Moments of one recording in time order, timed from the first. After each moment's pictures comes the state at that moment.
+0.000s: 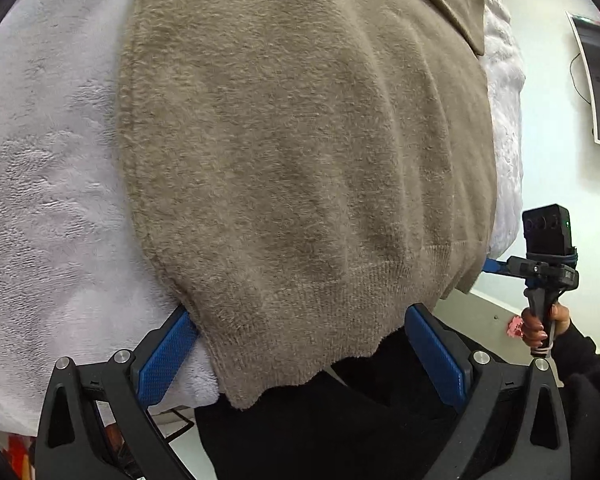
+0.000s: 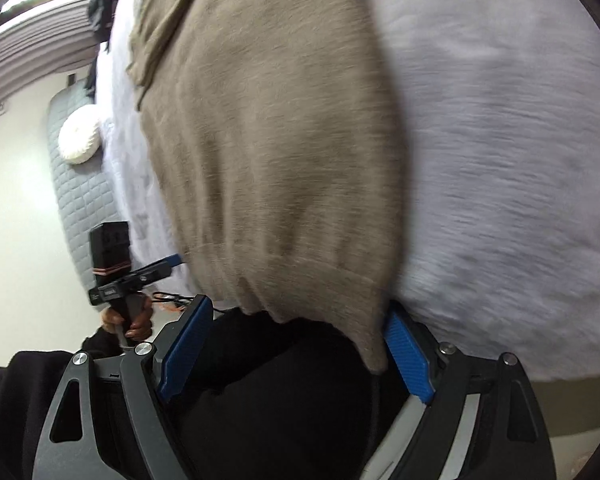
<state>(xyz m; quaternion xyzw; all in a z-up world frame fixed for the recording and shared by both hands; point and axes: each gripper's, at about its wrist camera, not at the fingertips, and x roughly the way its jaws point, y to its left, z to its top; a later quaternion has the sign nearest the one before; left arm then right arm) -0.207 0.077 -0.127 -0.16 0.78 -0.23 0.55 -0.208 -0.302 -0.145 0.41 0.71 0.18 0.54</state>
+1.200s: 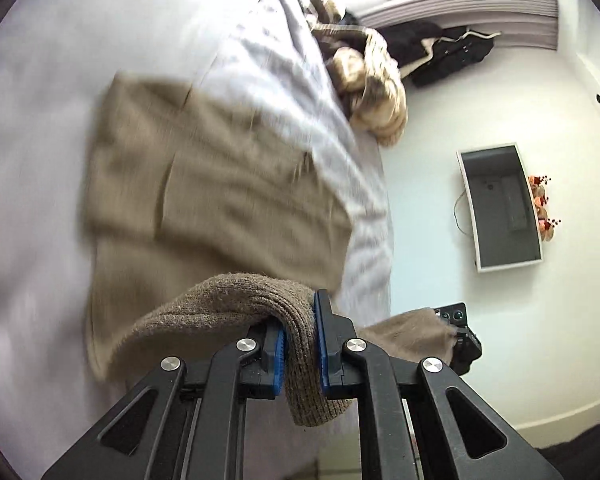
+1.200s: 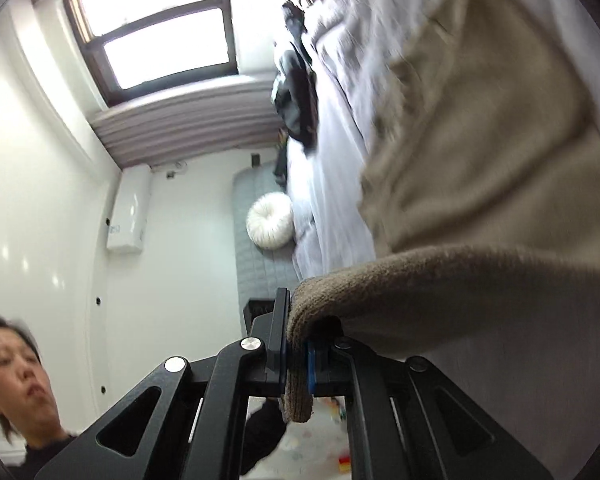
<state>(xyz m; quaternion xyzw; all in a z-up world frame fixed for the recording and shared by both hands) -0.011 0.141 -0.025 -0.36 0.55 -0.29 0.70 -0.016 -0.296 -0.052 0.60 0.42 0.32 0.60</state>
